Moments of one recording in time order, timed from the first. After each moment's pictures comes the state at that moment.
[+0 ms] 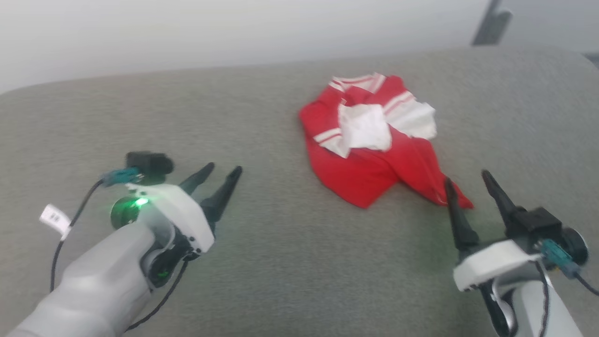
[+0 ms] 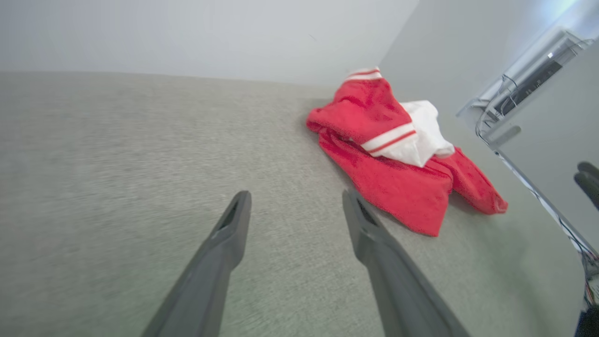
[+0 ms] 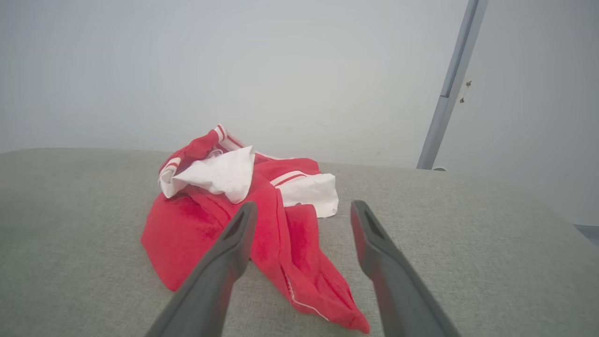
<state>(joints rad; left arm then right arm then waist) -0.83 0.49 -1.17 0.68 -1.35 -0.13 -0.26 -0.22 -0.10 0.03 0.28 0.11 0.13 -0.26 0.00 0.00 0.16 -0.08</state>
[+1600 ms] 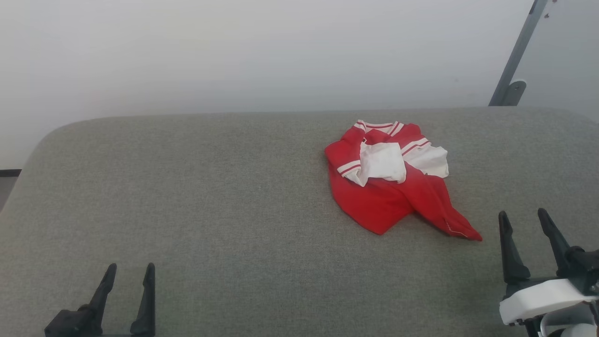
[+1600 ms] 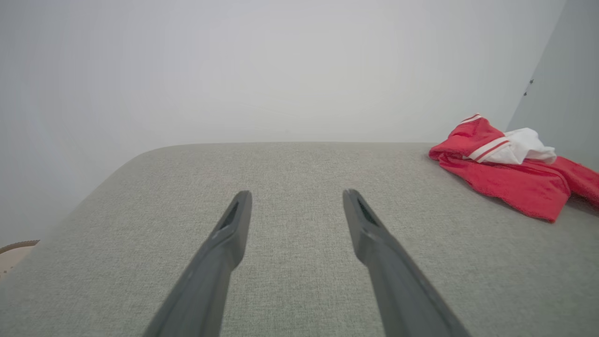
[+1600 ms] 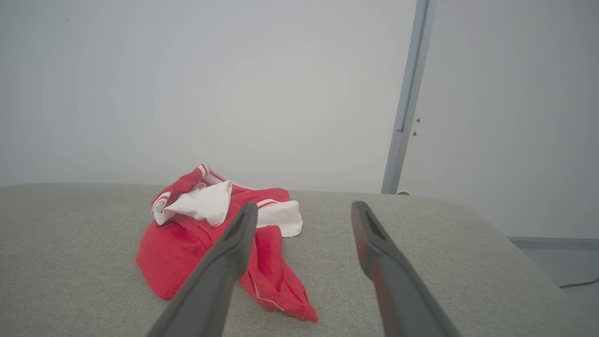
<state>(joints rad) 0.14 0.19 0.10 0.12 -0.23 -0.13 -0.26 -0.02 -0.17 -0.11 0.18 0.17 0.13 -0.26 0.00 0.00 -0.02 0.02</state>
